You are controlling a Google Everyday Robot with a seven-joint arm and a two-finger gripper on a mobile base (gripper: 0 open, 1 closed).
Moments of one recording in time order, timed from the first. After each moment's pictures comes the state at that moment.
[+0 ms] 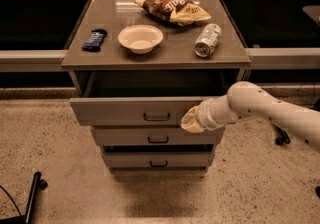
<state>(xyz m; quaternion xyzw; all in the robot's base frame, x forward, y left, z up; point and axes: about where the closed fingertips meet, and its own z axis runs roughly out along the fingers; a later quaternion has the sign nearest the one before) 0.598 -0.101 0.606 -0.62 0.70 0.13 0.33</state>
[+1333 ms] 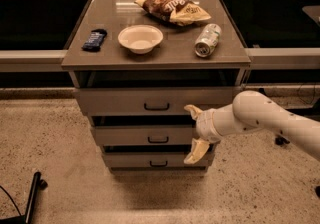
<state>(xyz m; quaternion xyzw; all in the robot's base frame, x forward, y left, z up) 0.548 -0.088 0.615 -0.66 0.65 0.15 0.34</state>
